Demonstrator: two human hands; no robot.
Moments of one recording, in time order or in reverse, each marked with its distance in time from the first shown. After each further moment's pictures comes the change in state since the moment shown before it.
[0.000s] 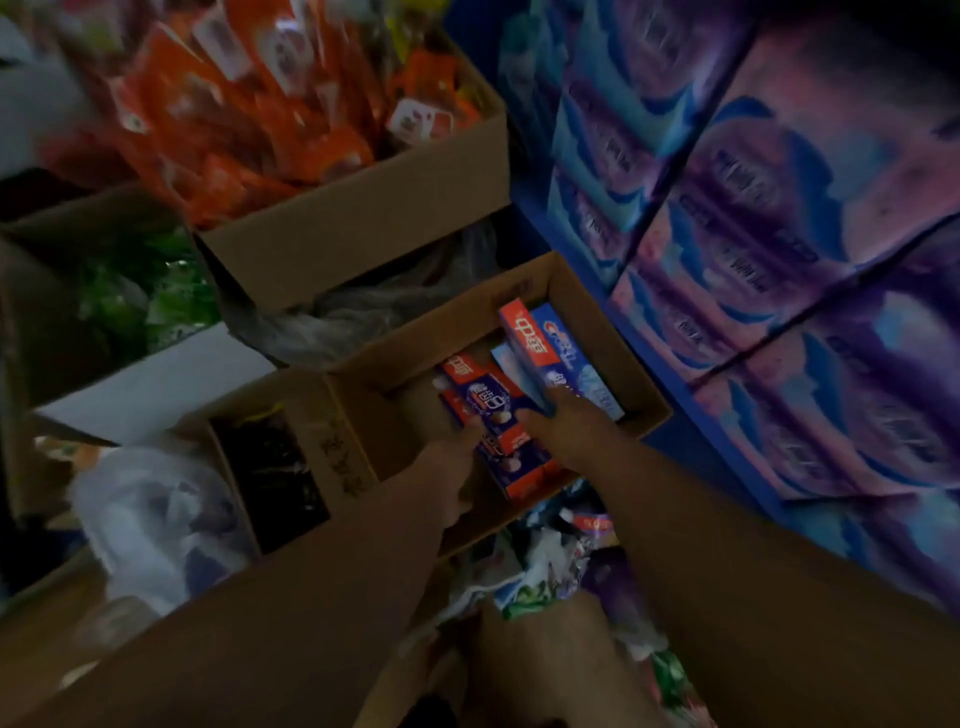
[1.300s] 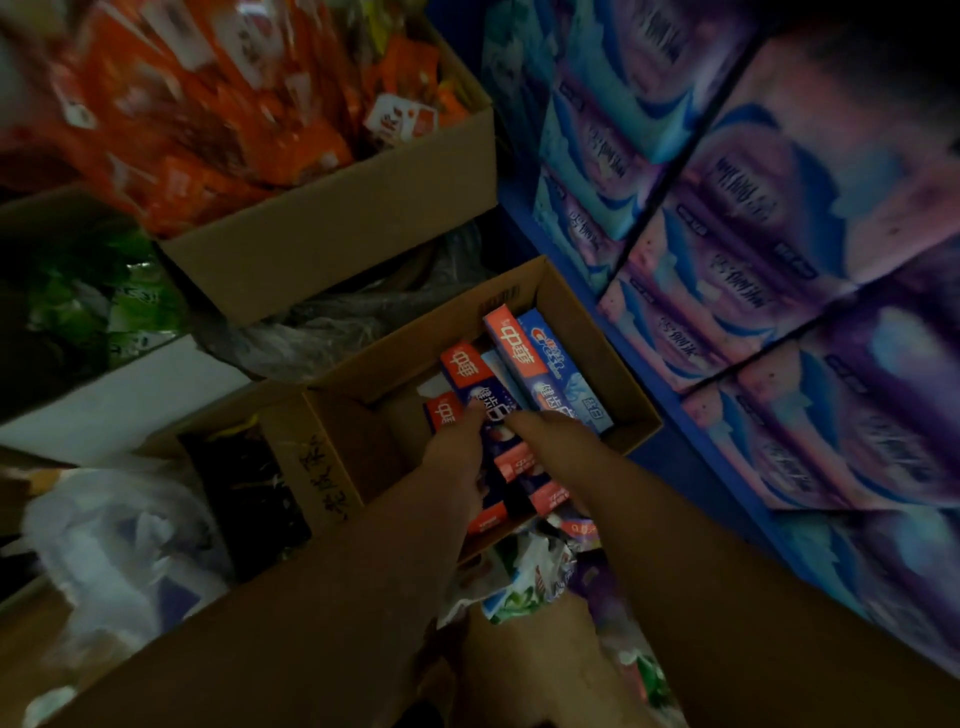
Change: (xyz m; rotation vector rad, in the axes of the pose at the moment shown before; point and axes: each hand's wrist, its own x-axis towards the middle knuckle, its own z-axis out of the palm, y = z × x) left_hand -0.005 0.023 0.026 -0.140 -0.060 0.016; right_hand -0.012 -0.008 -0.004 0.511 -0.116 0.153
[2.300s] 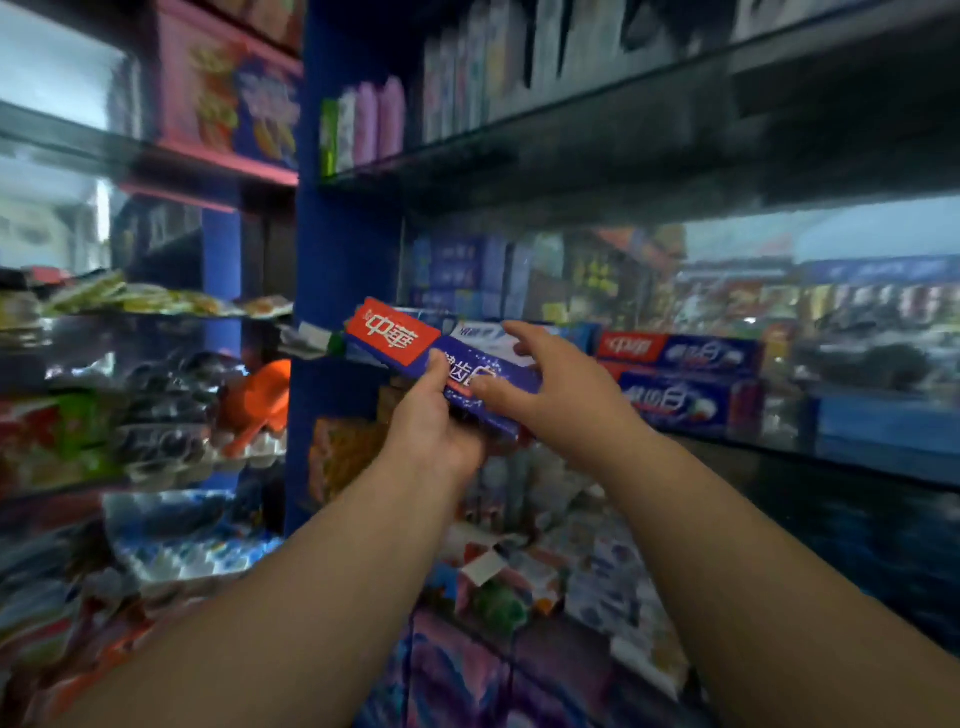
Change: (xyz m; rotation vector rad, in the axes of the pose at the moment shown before) left_hand -0.631 0.066 0.135 -0.411 -1.071 0.866; right_hand -0.611 -0.162 -0.187 -0.586 1.153 -1.269
